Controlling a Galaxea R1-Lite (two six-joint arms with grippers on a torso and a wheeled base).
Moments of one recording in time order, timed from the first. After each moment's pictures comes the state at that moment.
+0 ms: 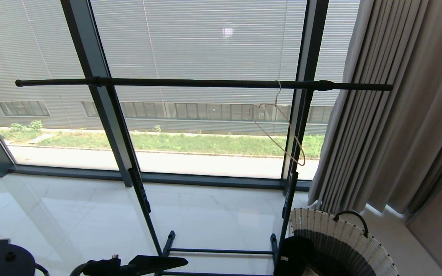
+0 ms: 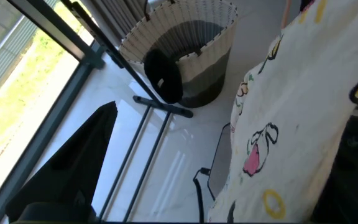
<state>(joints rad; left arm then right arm) -0.91 1.19 -0.31 -0.39 -0.23 0.40 1.35 1.51 -0.07 -1.28 0.04 -0.30</state>
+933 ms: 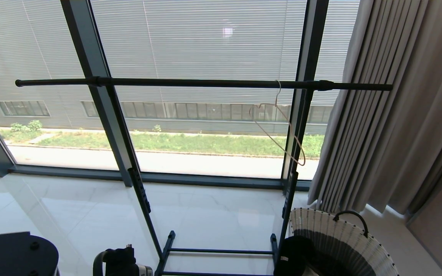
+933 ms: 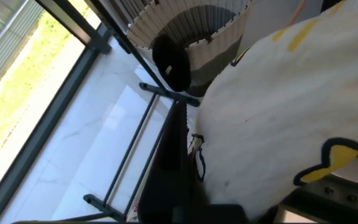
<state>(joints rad) -0.86 1.23 -0.32 -0.38 -0.21 0.41 1.38 1.55 -0.15 -1.28 -0.02 -0.32</state>
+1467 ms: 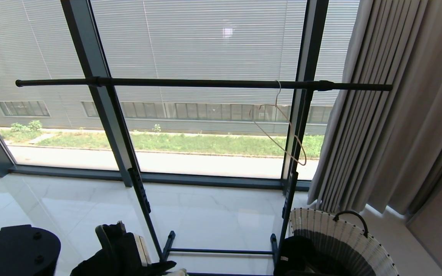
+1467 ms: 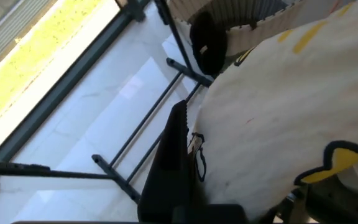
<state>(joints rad) -0.77 1.24 -0.30 -0.39 -0.06 0.32 1.35 1.54 -0.09 -1.28 -0.11 -0.31</state>
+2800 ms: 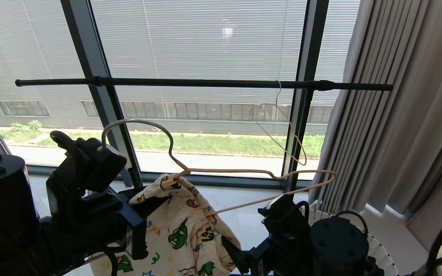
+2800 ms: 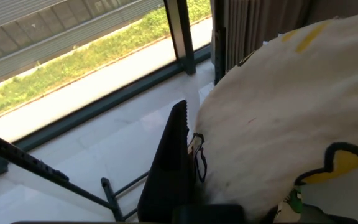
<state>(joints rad) -0.62 1.26 -0.49 -0.50 0.01 0.17 1.09 1.98 -0.49 -1.28 -0.26 0.15</state>
